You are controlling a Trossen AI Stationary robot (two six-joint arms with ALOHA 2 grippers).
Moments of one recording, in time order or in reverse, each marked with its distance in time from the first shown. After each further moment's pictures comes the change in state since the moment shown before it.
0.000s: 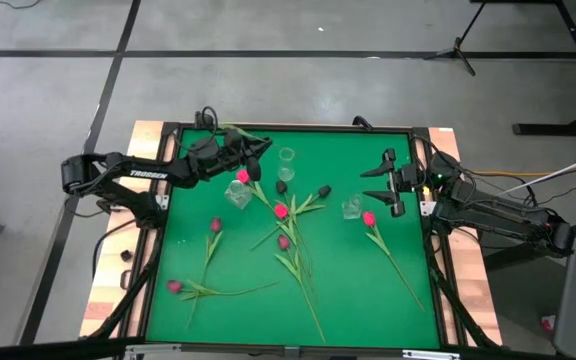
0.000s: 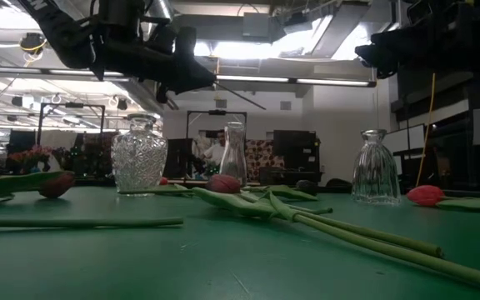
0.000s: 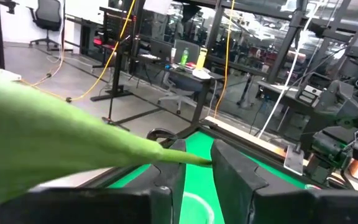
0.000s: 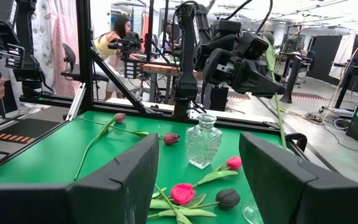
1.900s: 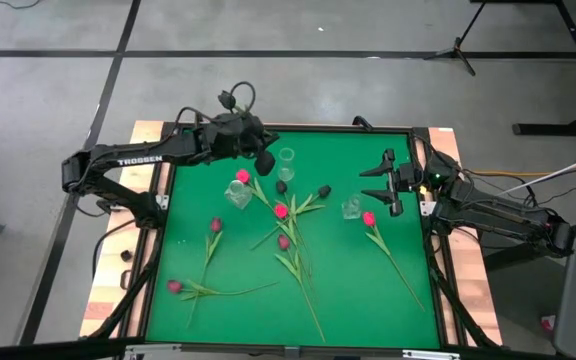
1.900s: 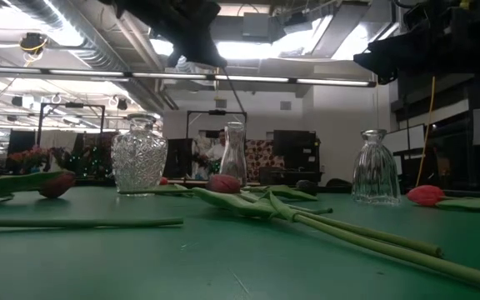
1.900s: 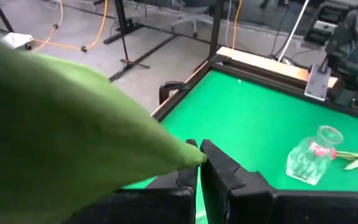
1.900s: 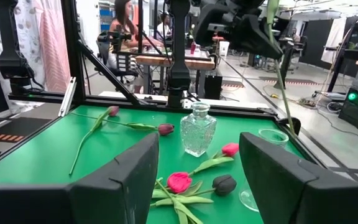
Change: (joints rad) left arm -0.048 -0.002 0.534 -0.938 -0.041 0.152; right arm 0.000 0.000 0.000 -0.047 0.037 0.011
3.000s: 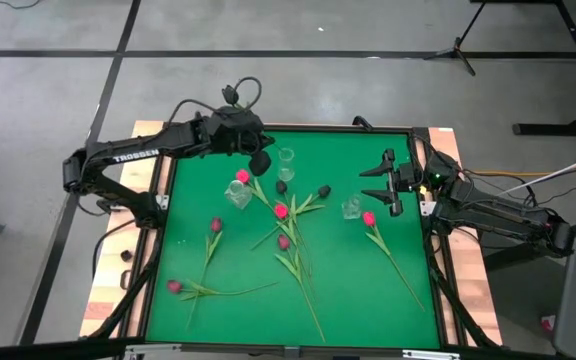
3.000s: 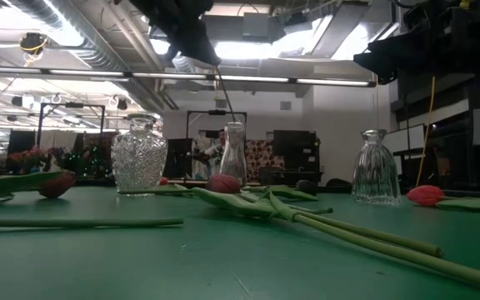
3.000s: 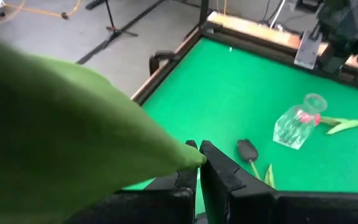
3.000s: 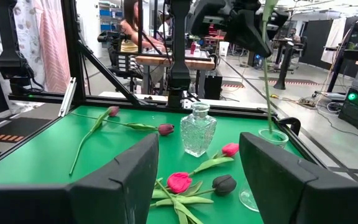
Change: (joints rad) left arm 0.019 0.016 0.131 -0.270 0.082 -0.002; right arm 0.000 0.000 0.000 0.000 0.000 0.000
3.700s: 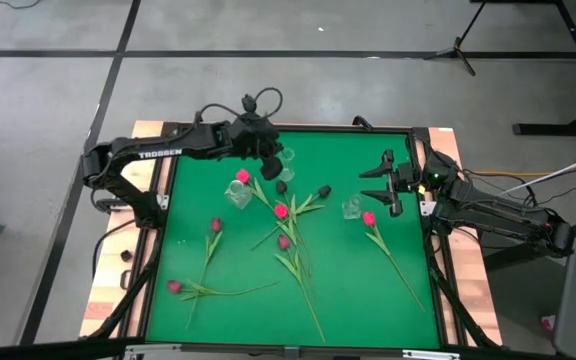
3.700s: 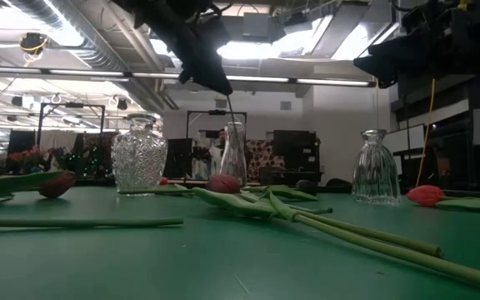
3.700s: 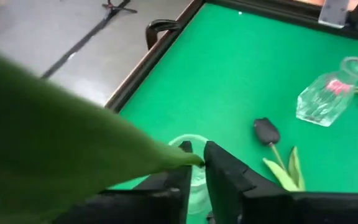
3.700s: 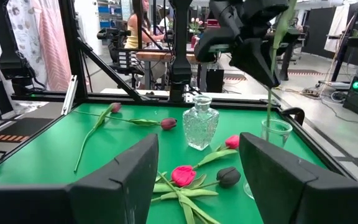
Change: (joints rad) left arm 0.005 0.152 -0.002 0.061 -0.010 0.060; right arm 0.000 0.000 0.000 -0.029 0.000 0.022
